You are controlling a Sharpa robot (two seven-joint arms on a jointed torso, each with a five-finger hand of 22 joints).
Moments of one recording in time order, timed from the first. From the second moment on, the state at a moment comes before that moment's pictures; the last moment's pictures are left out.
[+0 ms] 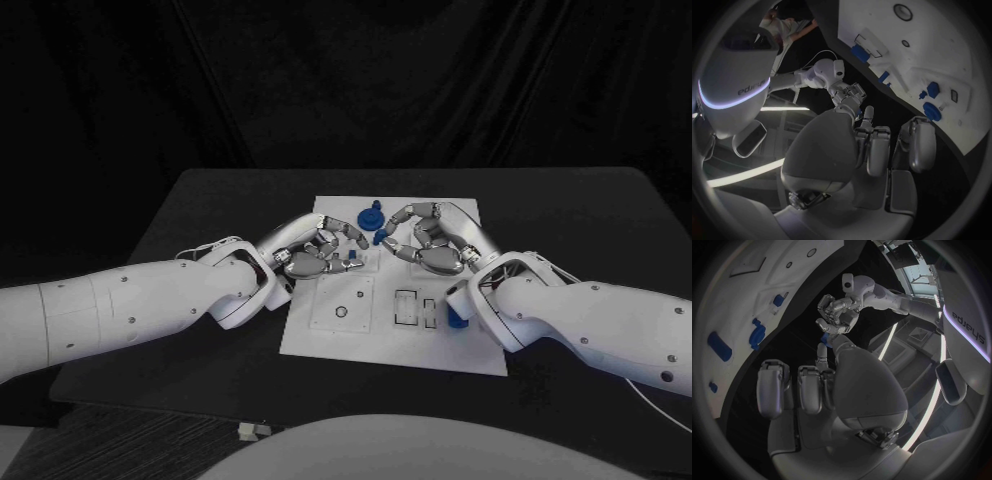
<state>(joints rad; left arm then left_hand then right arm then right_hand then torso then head) 1.11 -0.85 -0.21 1.49 -0.92 -0.48 0.60 1.49 -0.06 0.16 0.16 0.25 0.81 0.15 0.24 0.43 1.46 0.06 1.54 1.31 1.46 0.01 1.56 1.30 0.02 1.40 0.12 1.39 1.29 1.13 -0.73 -0.21 1.59 -0.87 -0.69 0.33 1.42 -0.07 0.15 0.18 0.63 0.79 0.08 0.61 0.50 1.46 -0.01 1.58 1.32 1.47 -0.09 1.51 1.31 0.04 1.46 0.03 1.44 1.30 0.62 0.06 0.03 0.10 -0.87</state>
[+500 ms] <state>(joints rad) 1.18 -0.86 -0.21 1.50 -1.42 -0.57 0.37 1.32 -0.09 0.06 0.27 0.20 0.87 0.12 0.29 0.40 1.47 0.05 1.54 1.31 1.46 0.01 1.56 1.30 0.02 1.42 0.12 1.39 1.29 1.13 -0.72 -0.21 1.59 -0.92 -0.63 0.24 1.42 -0.07 0.16 0.17 0.63 0.79 0.08 0.61 0.50 1.46 -0.01 1.58 1.32 1.47 -0.09 1.51 1.31 0.04 1.46 0.03 1.44 1.30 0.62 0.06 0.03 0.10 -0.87</state>
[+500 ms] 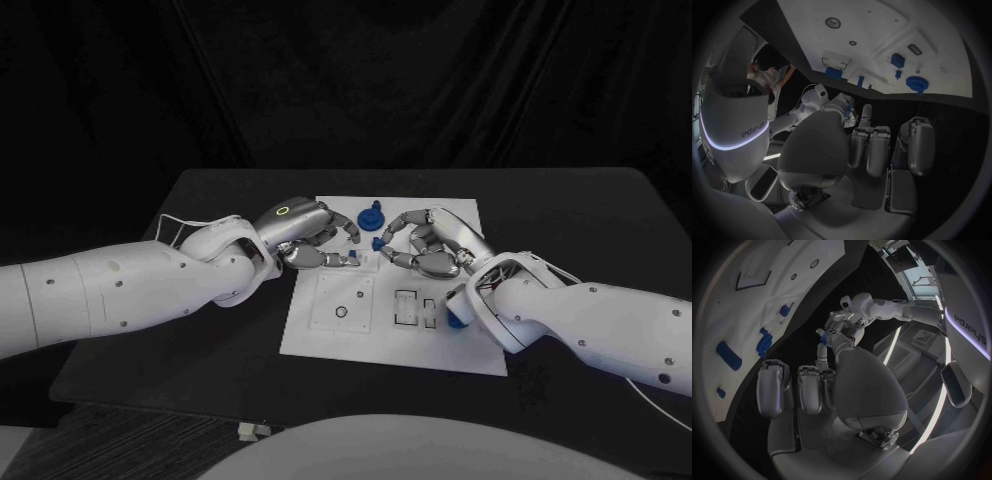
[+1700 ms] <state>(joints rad) 1.24 -0.85 -0.21 1.57 -1.72 -0.45 0.18 1.23 -0.06 0.05 0.29 0.50 0.89 0.10 0.31 0.52 1.47 0.03 1.55 1.31 1.47 -0.02 1.56 1.30 0.02 1.44 0.09 1.41 1.29 1.13 -0.71 -0.21 1.58 -0.94 -0.58 0.19 1.42 -0.07 0.16 0.17 0.63 0.79 0.08 0.61 0.50 1.46 -0.01 1.58 1.32 1.47 -0.09 1.51 1.31 0.04 1.46 0.03 1.42 1.30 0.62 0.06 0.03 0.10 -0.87</state>
